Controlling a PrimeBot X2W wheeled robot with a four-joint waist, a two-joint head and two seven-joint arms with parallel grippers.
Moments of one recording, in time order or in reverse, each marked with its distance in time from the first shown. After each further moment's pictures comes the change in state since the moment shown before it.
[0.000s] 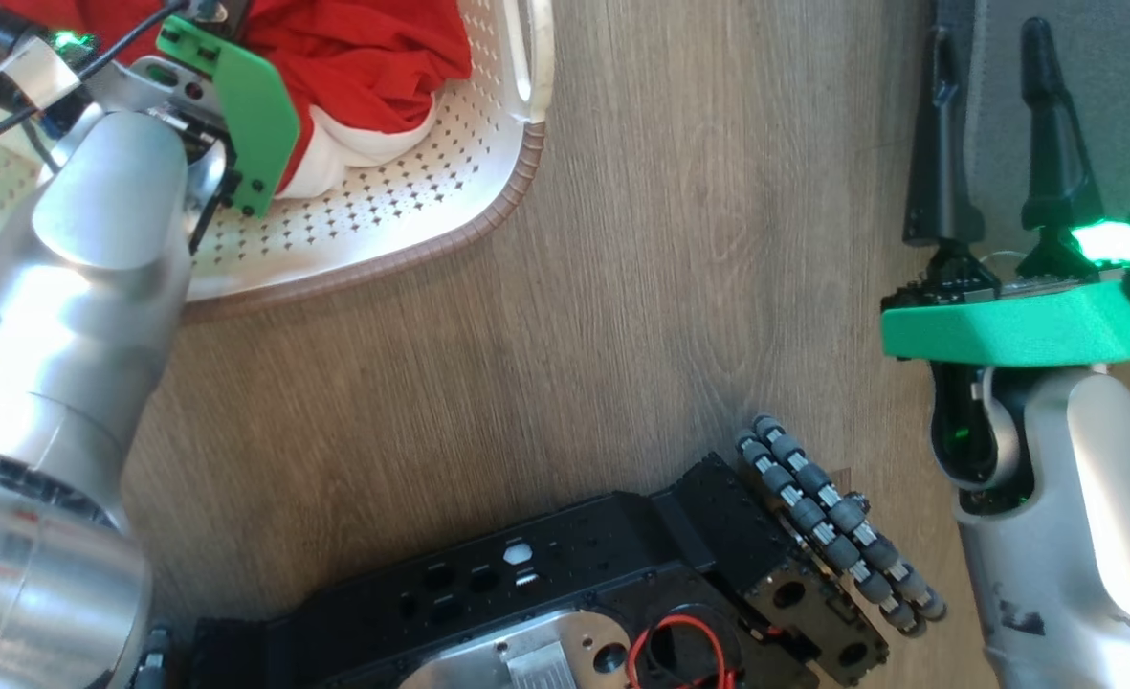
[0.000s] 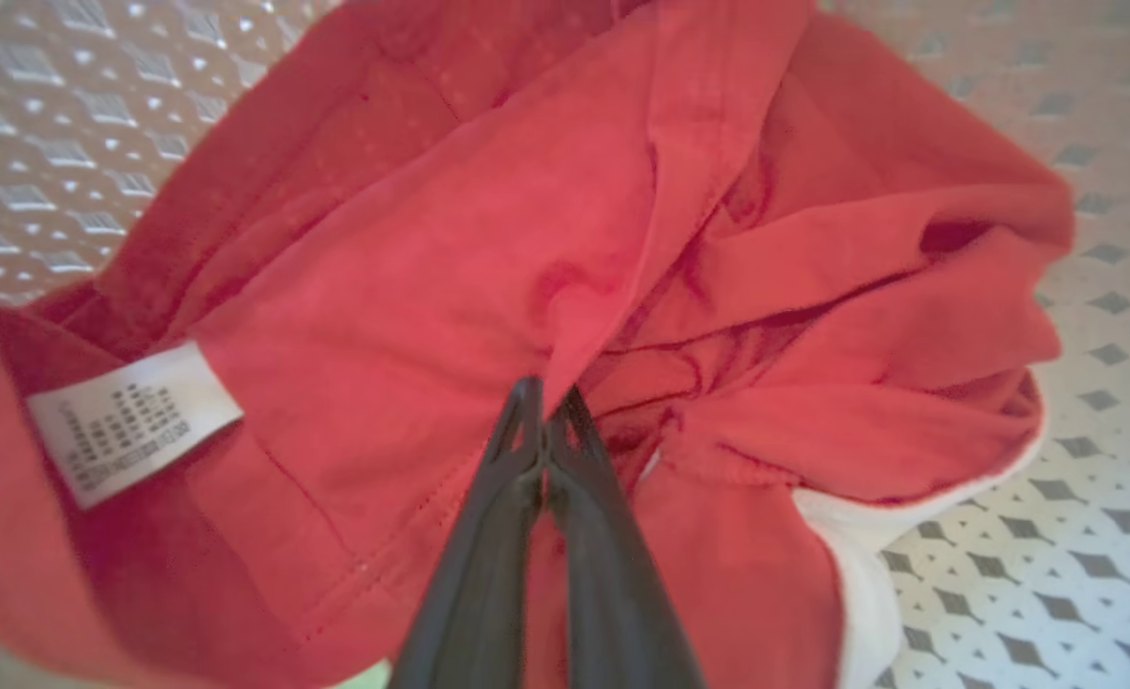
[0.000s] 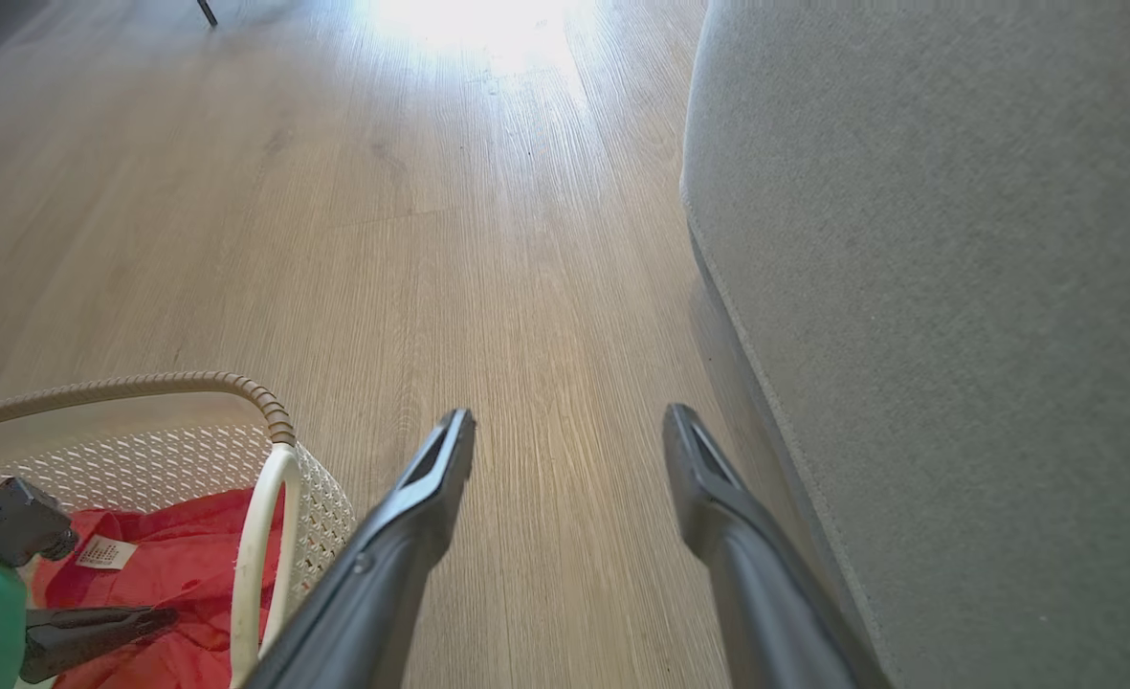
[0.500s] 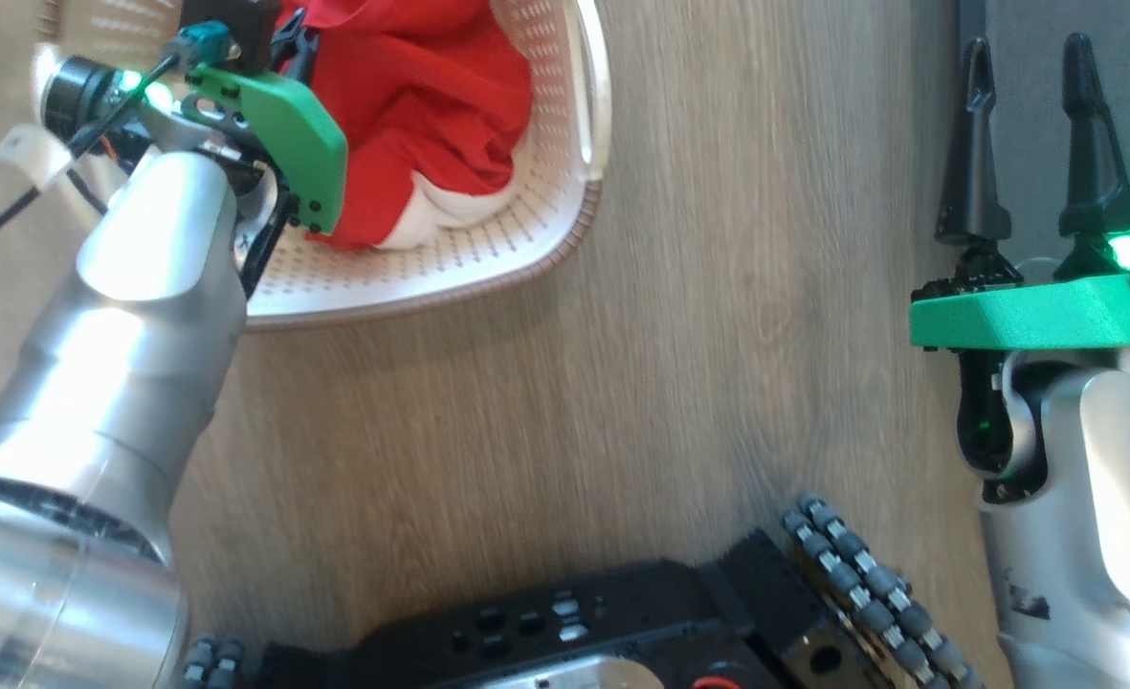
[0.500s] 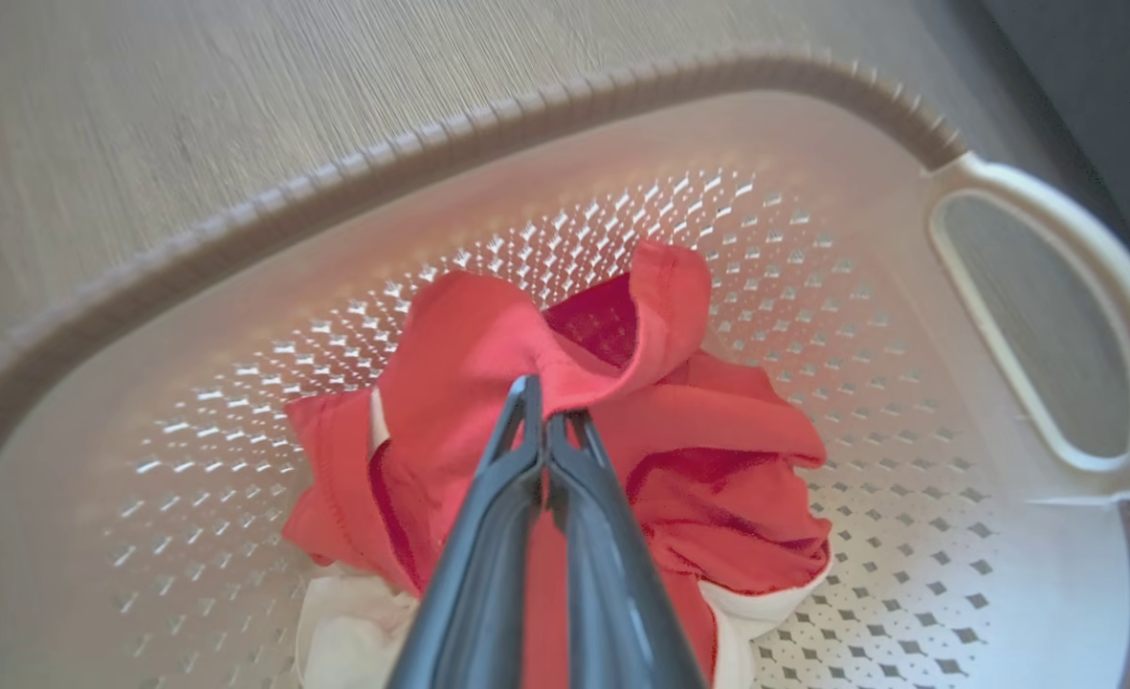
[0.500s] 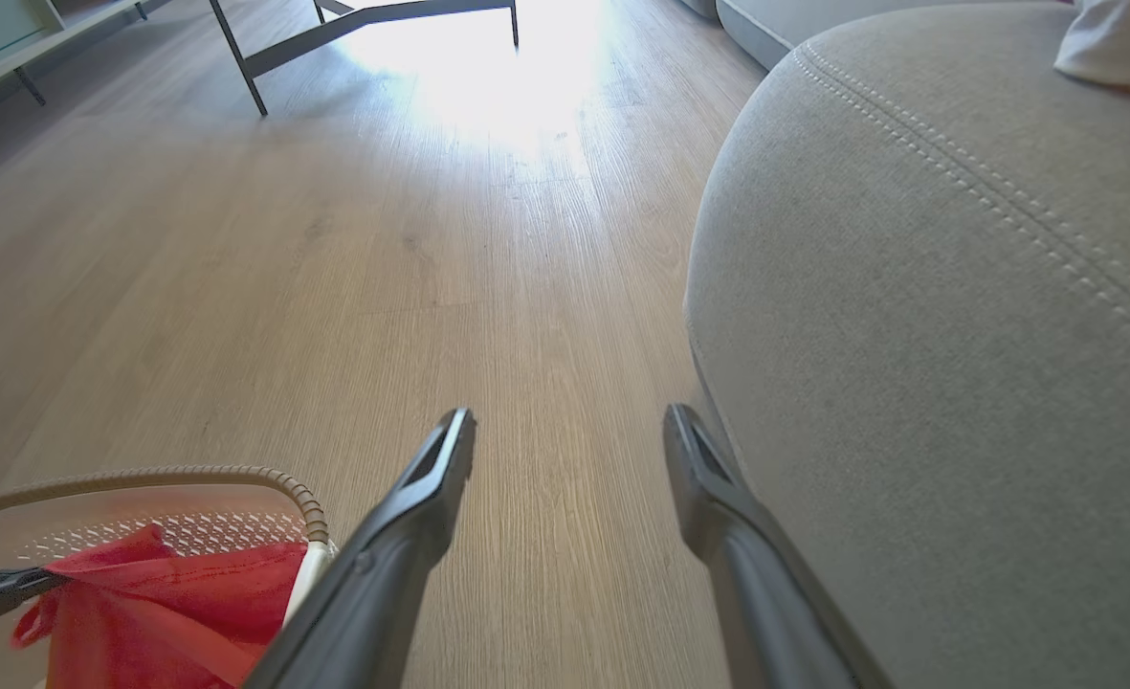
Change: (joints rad) left arm 0.082 -0.050 0.077 -0.057 -0.154 -0.027 -0.207; right arm -0.002 0.000 -0.081 0.074 -0.097 0.000 0.000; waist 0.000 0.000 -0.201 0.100
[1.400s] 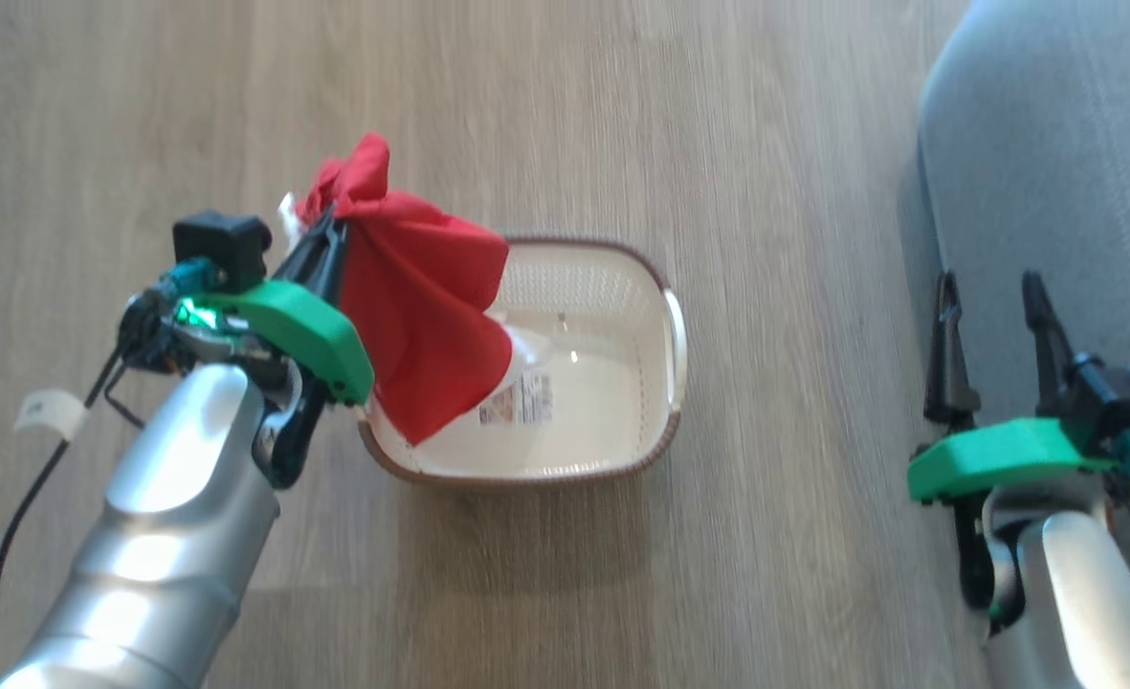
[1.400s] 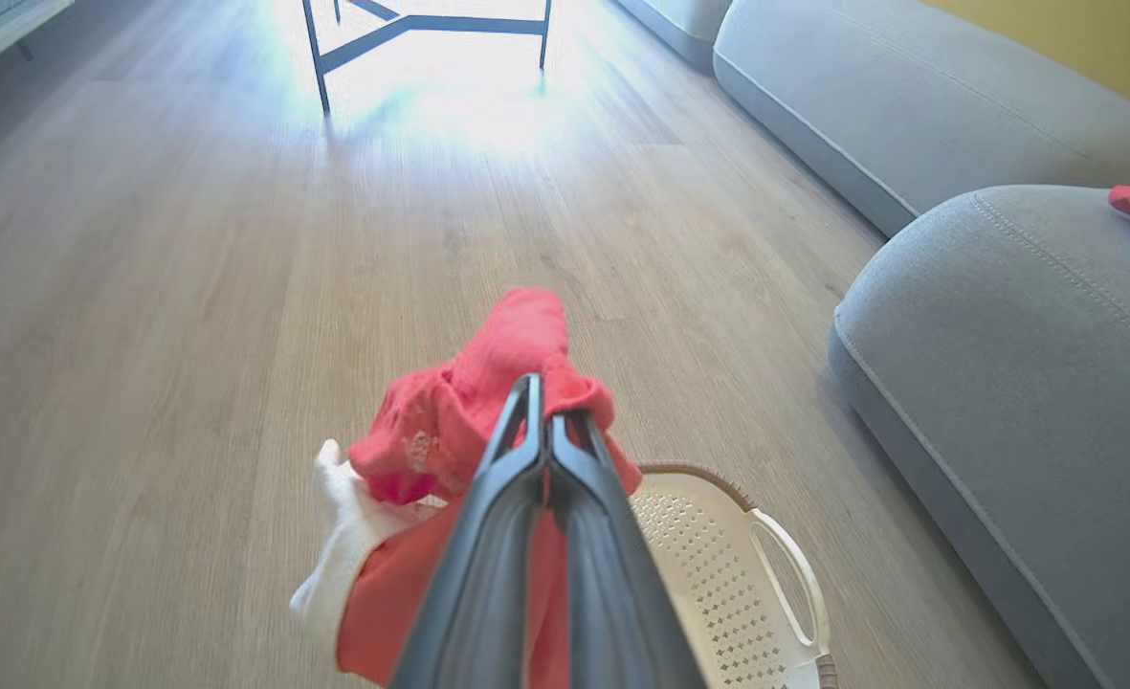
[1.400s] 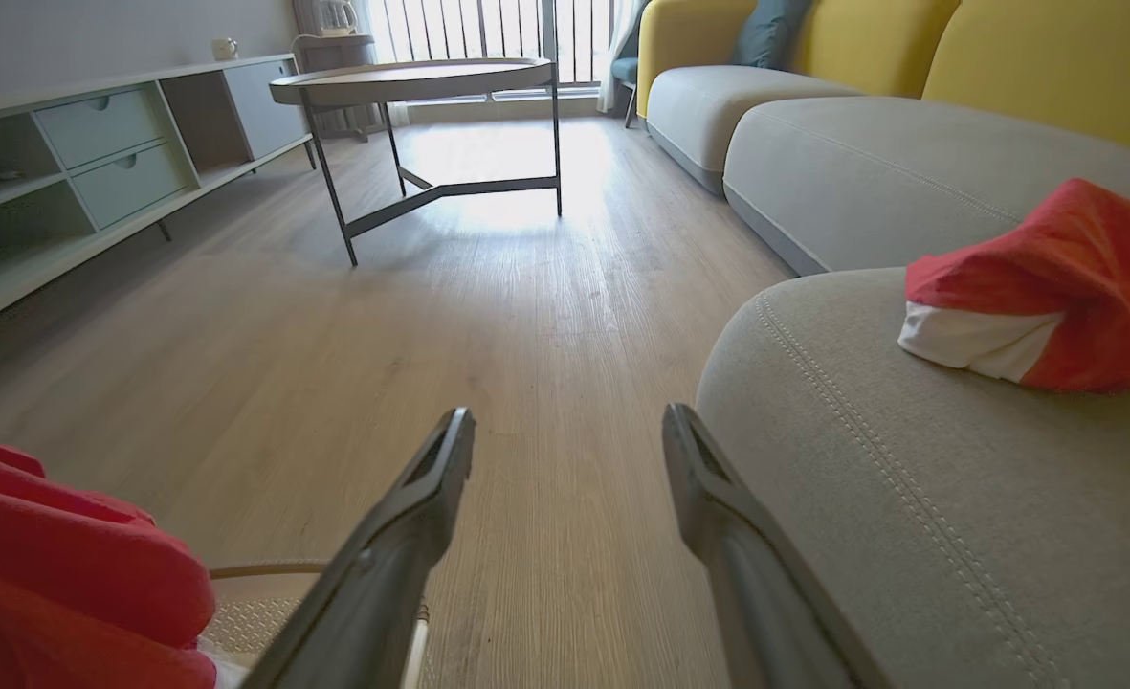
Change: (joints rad) left arm 0.442 0.061 0.182 -0.394 -0.115 0.020 -0.017; right arm 0.207 0.000 -0.071 0.187 -0.092 0.000 0.000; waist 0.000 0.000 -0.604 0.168
